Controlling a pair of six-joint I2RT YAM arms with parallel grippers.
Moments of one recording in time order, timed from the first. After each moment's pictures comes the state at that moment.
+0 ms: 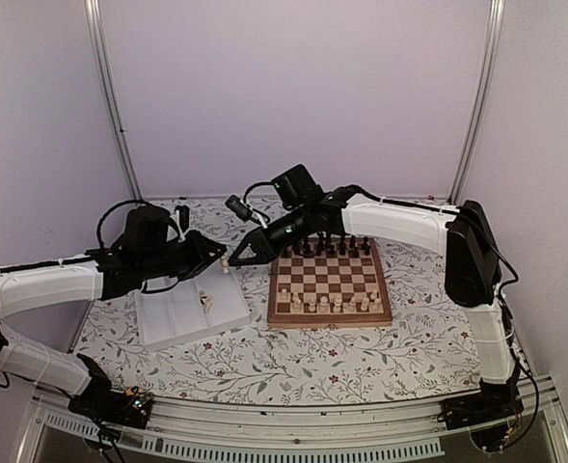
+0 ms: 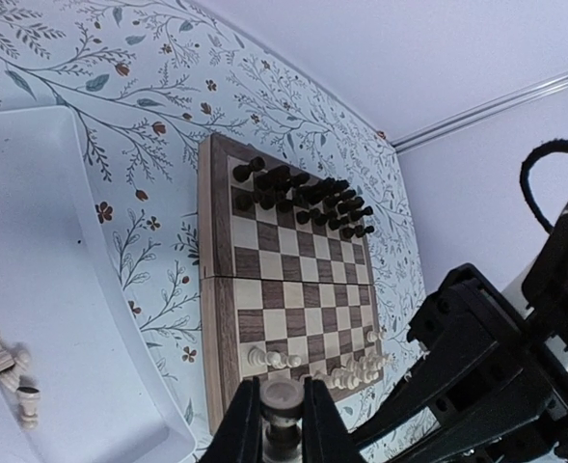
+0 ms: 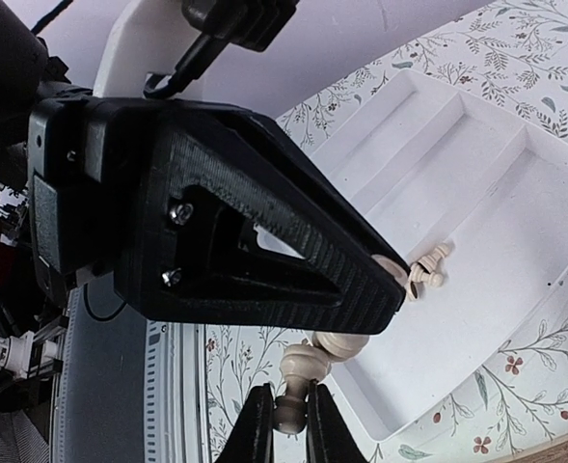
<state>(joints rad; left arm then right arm) -0.62 1.24 0.70 0.09 0.09 -0.93 0.88 2.23 1.96 -0.41 -0.79 0.13</state>
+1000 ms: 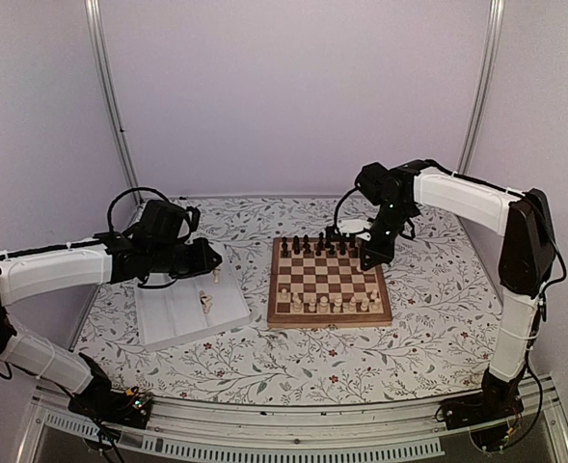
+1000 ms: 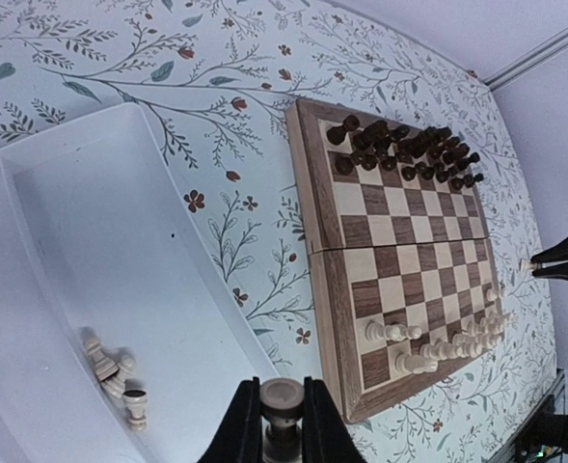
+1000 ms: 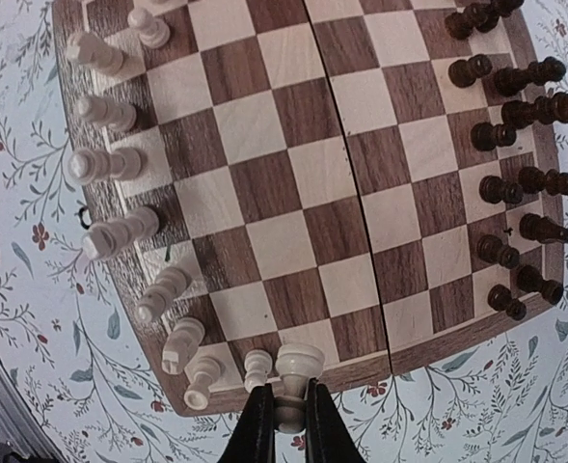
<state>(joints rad) -0.62 1.33 0.84 -0.20 -0.01 -0.66 0.58 1.94 1.70 -1.11 -0.16 -0.73</state>
